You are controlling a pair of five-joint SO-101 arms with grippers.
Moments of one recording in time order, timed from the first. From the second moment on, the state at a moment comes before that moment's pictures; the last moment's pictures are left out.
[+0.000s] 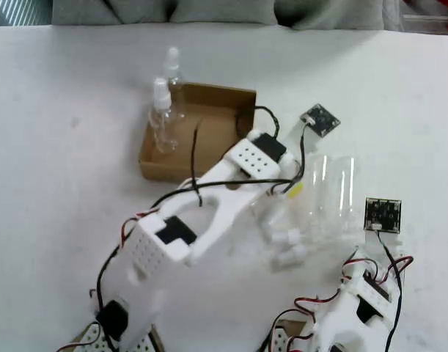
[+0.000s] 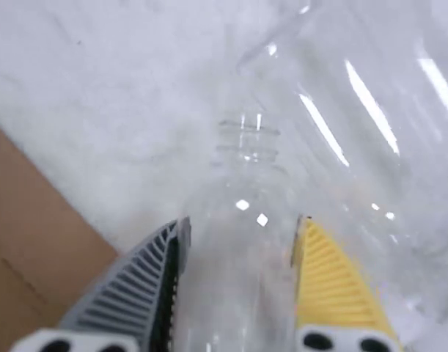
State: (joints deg) left arm 37.3 40.0 -26.7 67.6 -2.2; right arm 39.2 -41.3 95.3 3.0 37.2
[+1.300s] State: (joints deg) left arm -14.5 -22.4 34.1 75.6 -23.6; right arm 39.2 -41.3 95.3 3.0 37.2
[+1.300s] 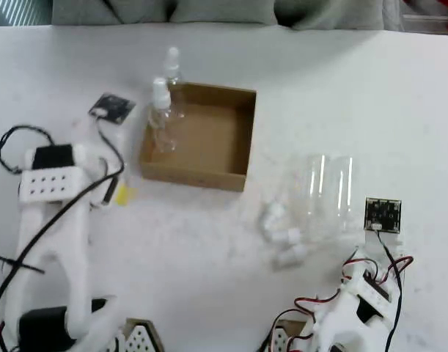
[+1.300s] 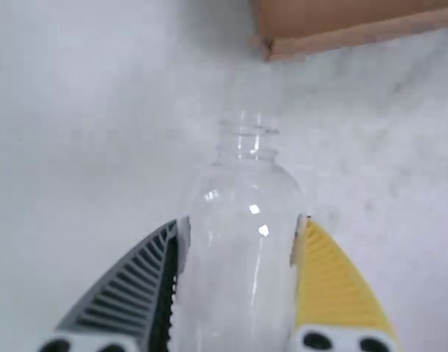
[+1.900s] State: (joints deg) left arm -30.2 -24.0 54.9 51.4 -23.6; right arm 39.2 -41.3 95.3 3.0 37.2
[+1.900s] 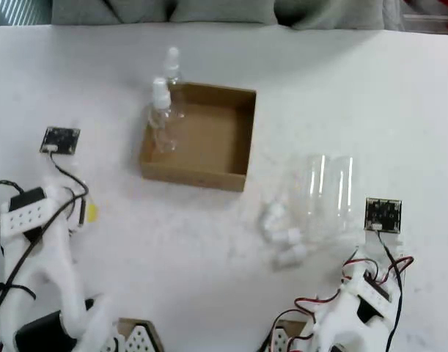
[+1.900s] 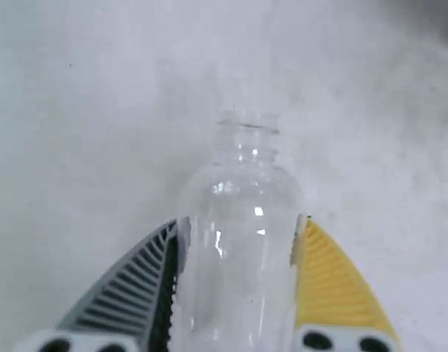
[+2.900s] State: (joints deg) left arm -35.4 -24.0 25.9 83.5 -29.2; right arm 39.3 -41.3 95.3 3.0 37.2
